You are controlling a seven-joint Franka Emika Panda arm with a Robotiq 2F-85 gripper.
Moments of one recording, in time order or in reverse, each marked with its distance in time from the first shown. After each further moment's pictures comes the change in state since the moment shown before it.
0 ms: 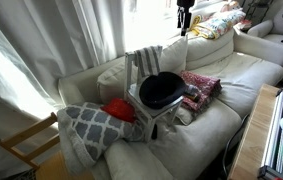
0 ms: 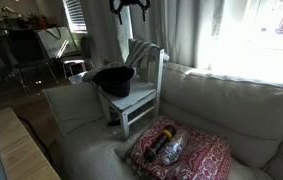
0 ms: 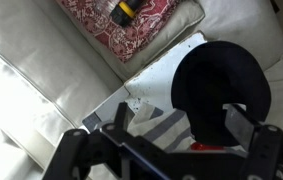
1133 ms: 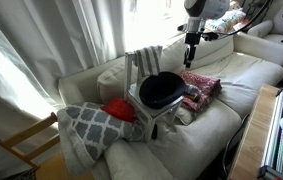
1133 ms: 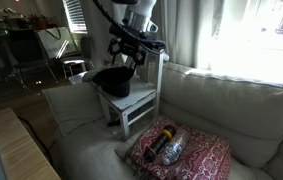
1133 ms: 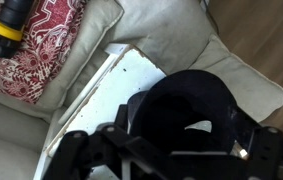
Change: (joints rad) arm -0.110 0.245 -0.014 -0.117 0.512 0.039 -0.308
